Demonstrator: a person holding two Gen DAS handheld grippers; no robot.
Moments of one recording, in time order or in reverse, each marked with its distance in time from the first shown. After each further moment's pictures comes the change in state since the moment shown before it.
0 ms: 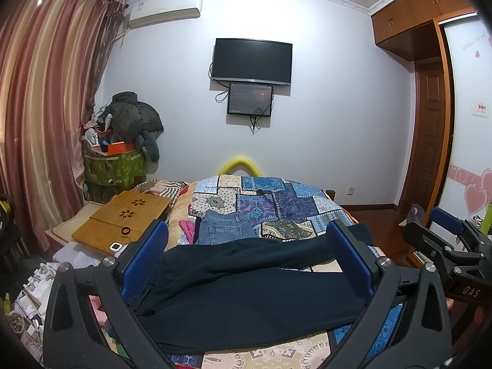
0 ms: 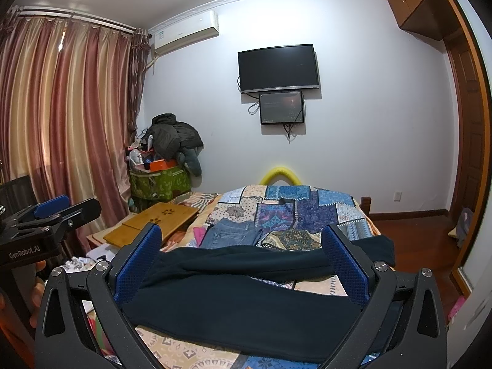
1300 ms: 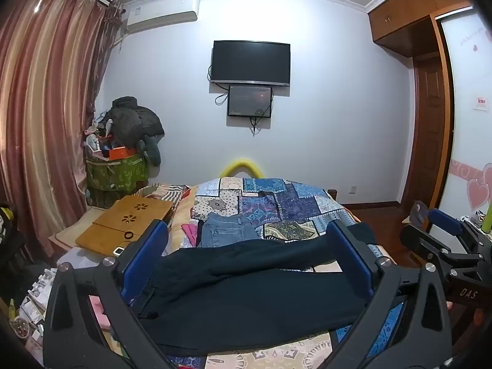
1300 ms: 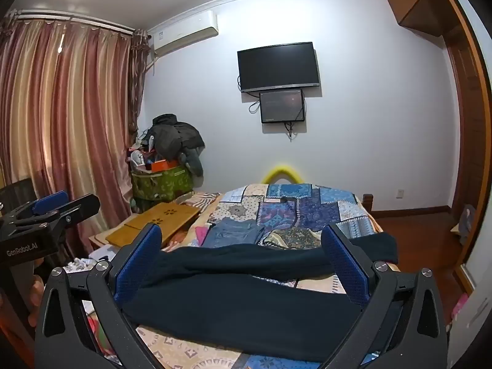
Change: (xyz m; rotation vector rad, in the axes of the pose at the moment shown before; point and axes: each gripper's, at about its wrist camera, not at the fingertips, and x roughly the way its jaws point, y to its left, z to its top) left arm -0.003 -0.008 -0.002 0.021 -0.016 0.012; right arm 0.000 0.000 -0.005 0.013 0.001 0.002
